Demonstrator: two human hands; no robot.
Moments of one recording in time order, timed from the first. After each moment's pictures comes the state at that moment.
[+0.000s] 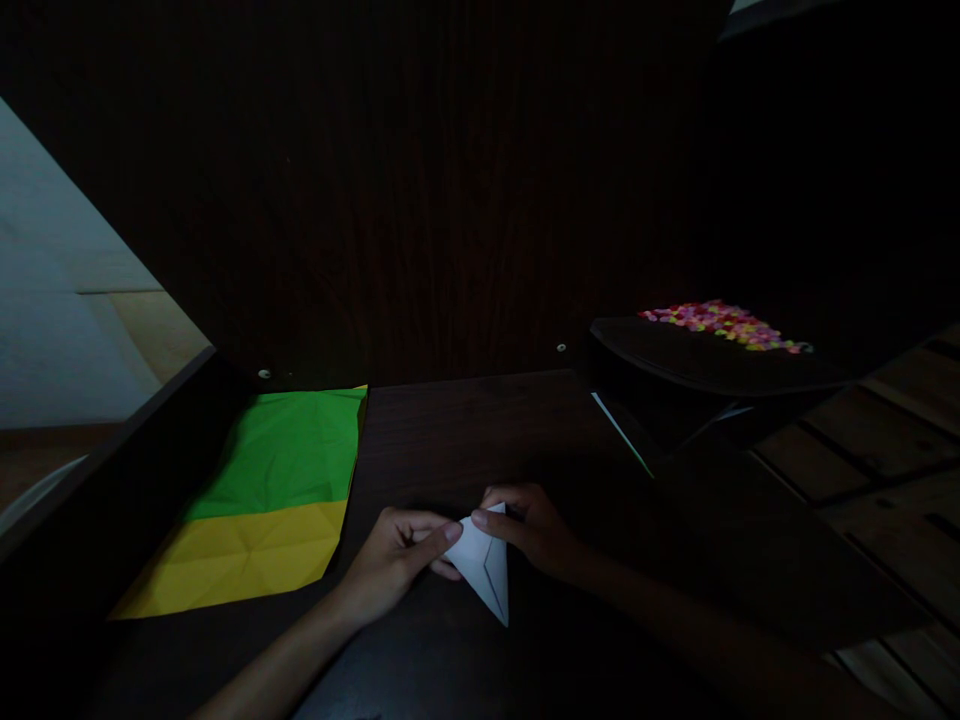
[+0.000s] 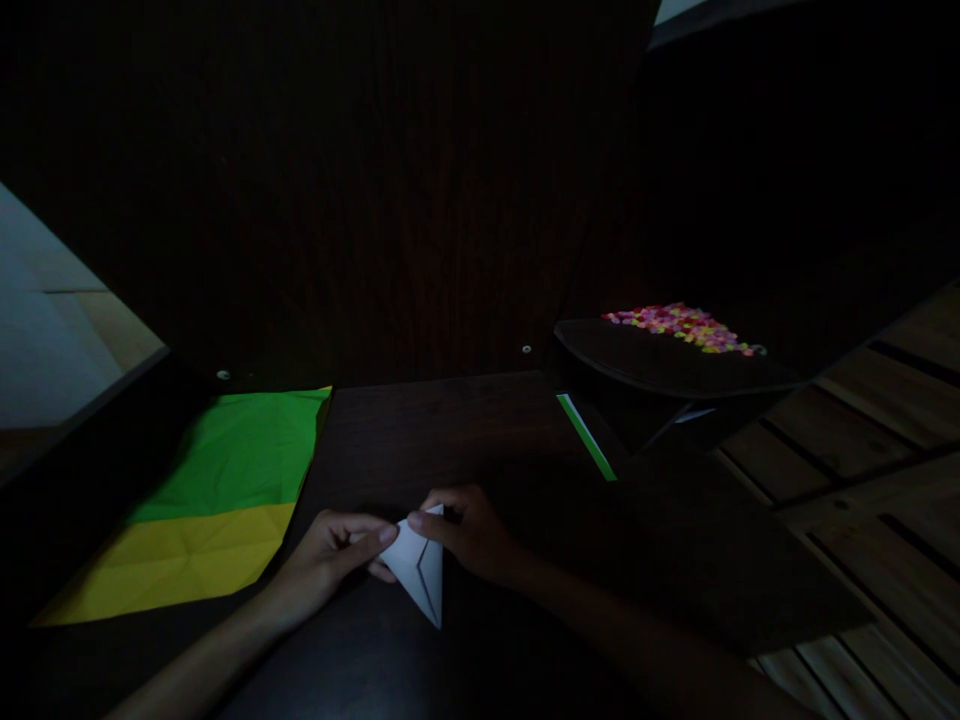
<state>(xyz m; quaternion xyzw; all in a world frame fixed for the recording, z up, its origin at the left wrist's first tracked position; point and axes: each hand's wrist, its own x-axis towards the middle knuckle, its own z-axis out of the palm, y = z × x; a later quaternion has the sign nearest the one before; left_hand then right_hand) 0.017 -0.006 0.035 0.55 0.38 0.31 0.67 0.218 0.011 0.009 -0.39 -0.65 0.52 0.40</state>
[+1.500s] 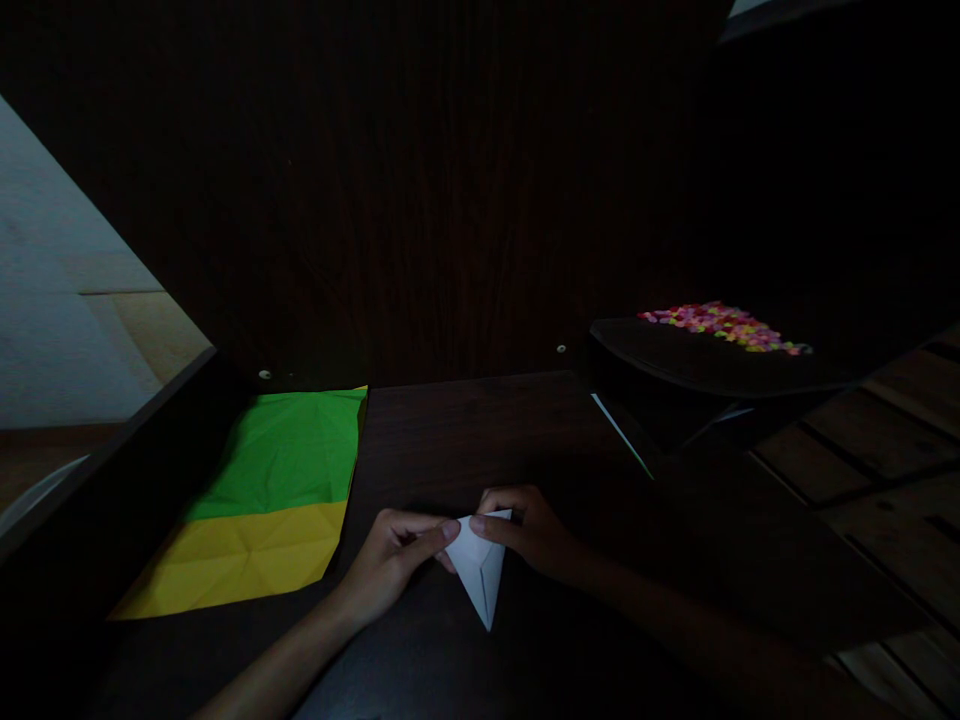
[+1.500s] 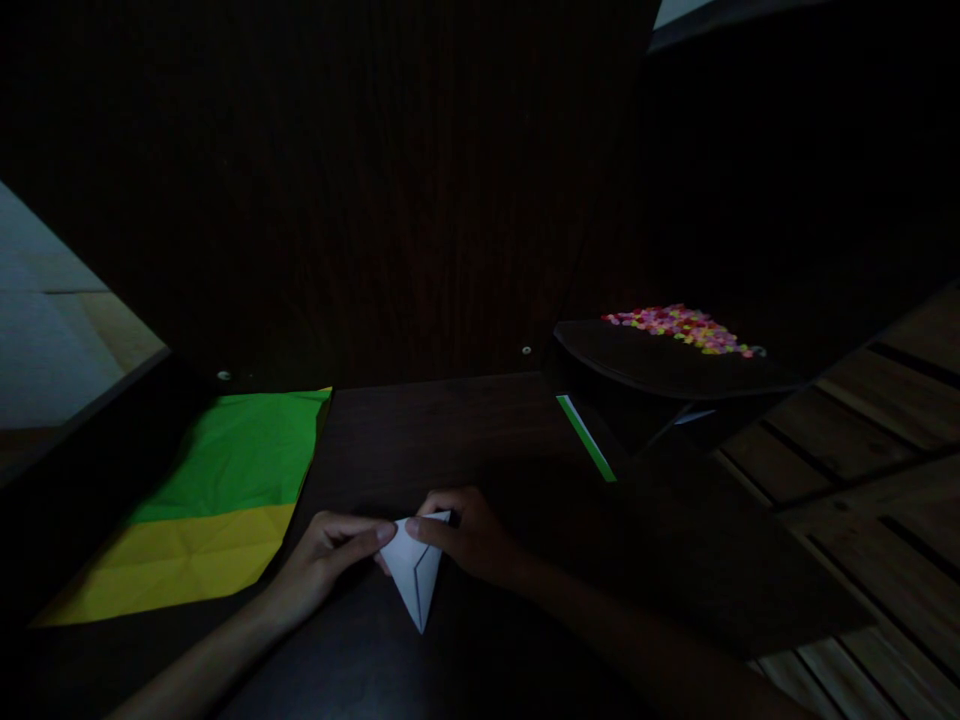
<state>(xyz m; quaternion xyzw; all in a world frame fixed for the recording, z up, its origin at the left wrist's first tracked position) 0.014 -0.006 0.037 0.61 0.42 0.32 0.60 0.219 0.010 0.012 -0.38 -0.66 0.53 0.37</state>
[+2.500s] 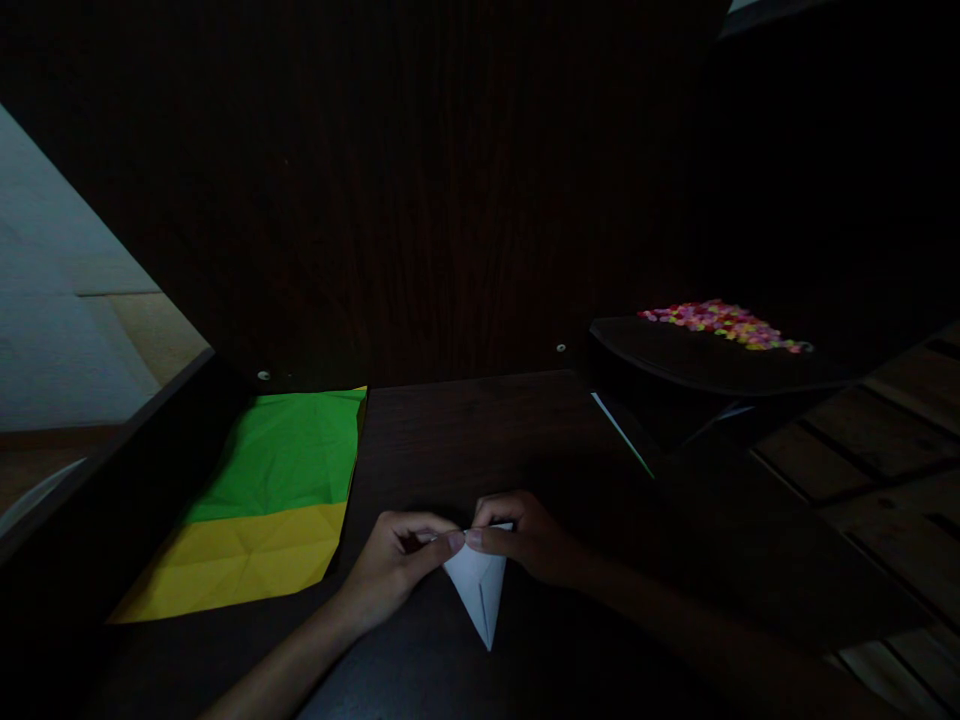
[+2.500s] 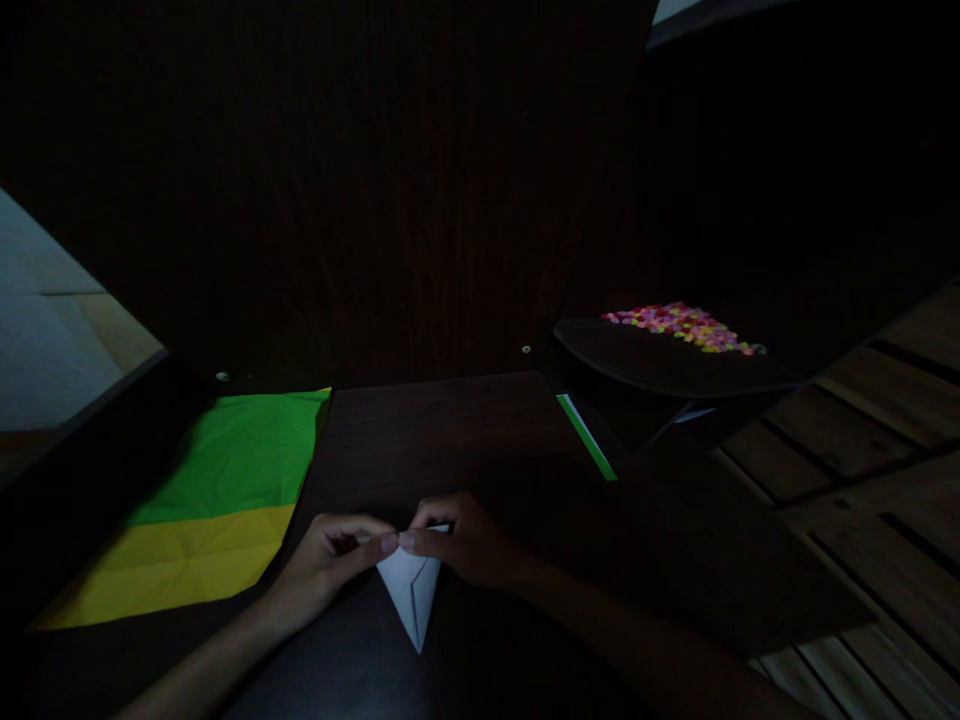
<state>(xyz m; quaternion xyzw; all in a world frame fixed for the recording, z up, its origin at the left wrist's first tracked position) 0.016 -0.009 0.035 0.61 0.43 0.33 0.58 0.219 0.010 0.014 -0.34 -0.67 0.56 0.35</state>
